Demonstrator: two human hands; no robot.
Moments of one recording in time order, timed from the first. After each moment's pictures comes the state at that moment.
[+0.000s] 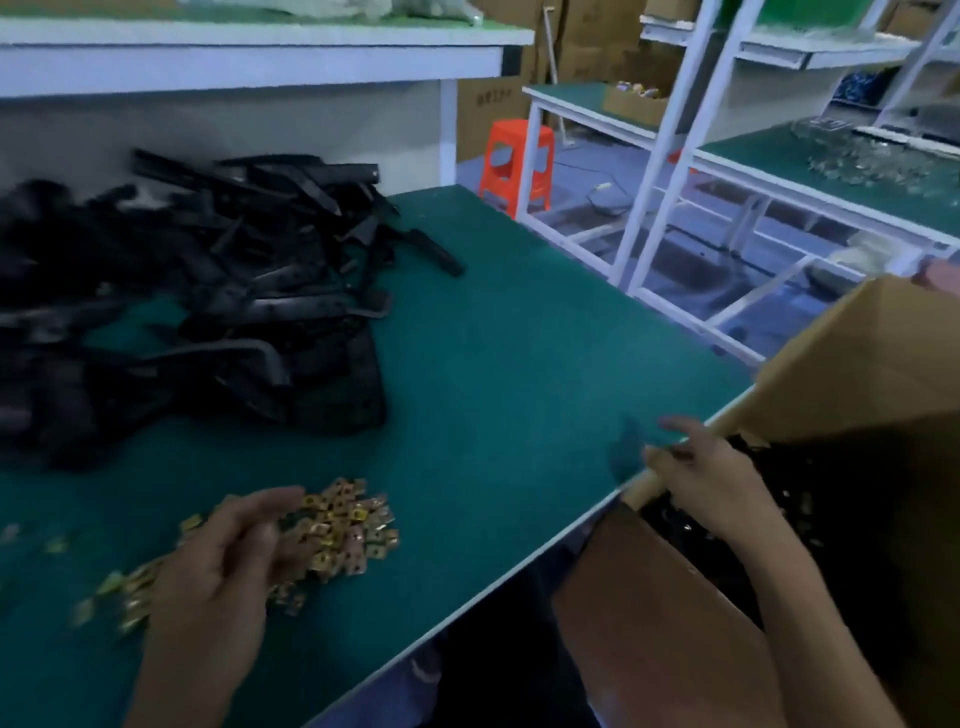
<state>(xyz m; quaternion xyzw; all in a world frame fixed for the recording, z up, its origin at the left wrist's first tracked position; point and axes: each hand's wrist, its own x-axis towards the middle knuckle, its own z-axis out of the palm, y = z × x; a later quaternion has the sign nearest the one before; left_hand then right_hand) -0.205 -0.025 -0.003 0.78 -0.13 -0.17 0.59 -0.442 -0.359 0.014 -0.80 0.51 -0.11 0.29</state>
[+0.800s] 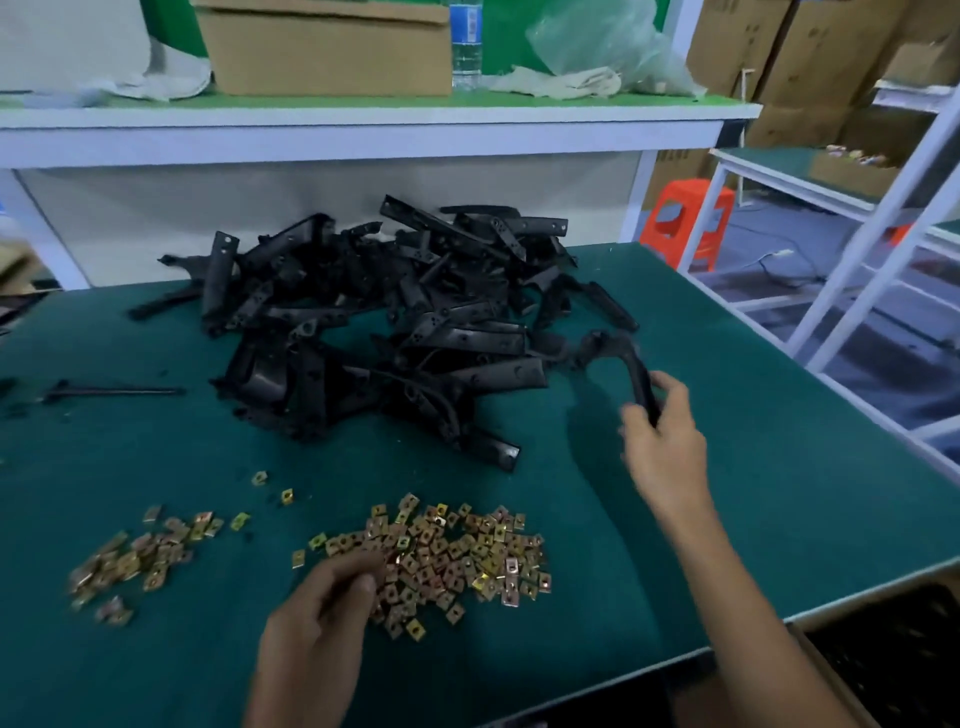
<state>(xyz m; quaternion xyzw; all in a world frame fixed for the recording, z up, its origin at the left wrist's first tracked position) -0.208 0.044 -0.009 0.79 -0.03 -0.10 0.61 -0.220 -0.281 0.019 -0.77 0.35 -0.30 0.45</state>
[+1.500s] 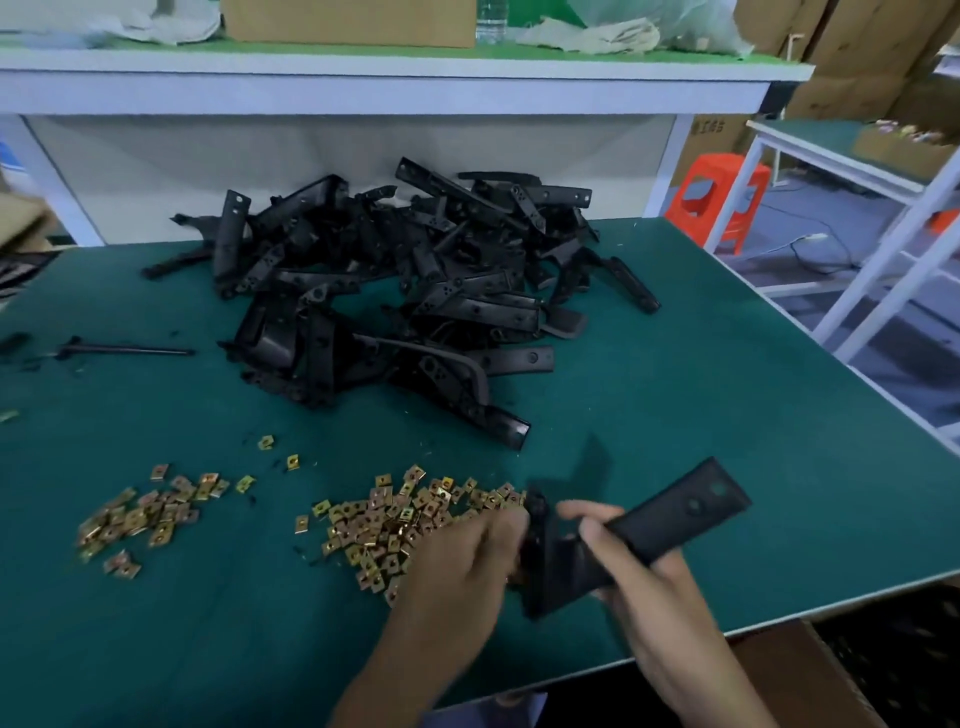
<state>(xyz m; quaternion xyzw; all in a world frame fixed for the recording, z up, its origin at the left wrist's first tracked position) -0.223 -0.035 0.008 0.81 -0.24 -0.17 0.50 -0.307 -0.194 -0.011 -0.60 0.21 -0.13 0.76</state>
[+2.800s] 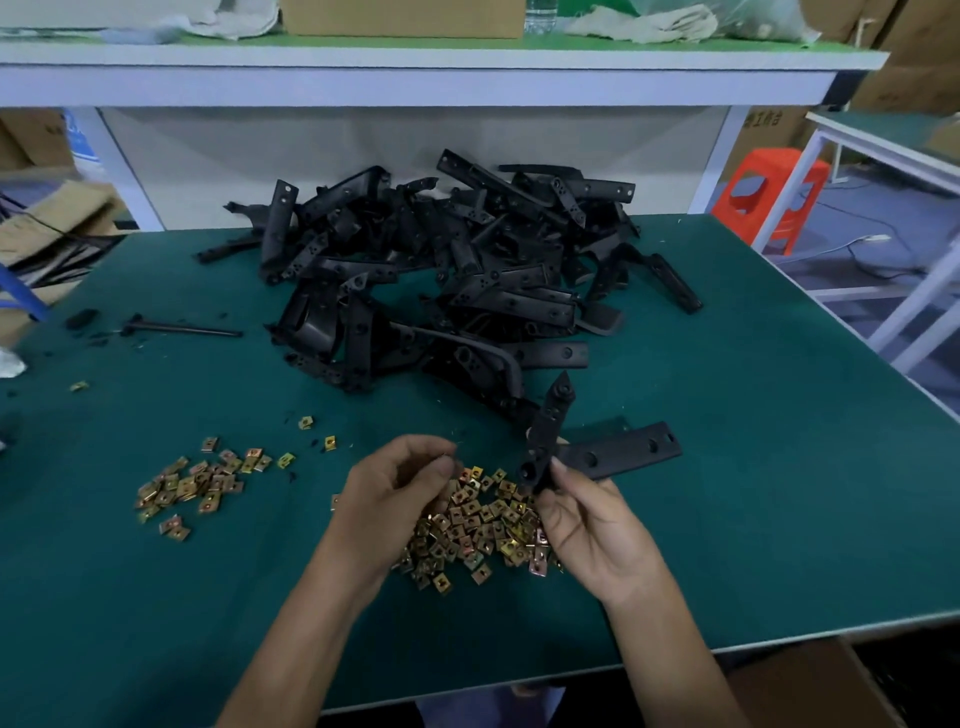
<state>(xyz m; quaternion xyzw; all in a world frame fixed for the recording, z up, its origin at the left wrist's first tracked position) -0.164 0.012 0.003 0.69 -0.07 -0.17 0.71 -0.228 -0.187 -0.031 -0.32 0.10 -0.02 0.94</state>
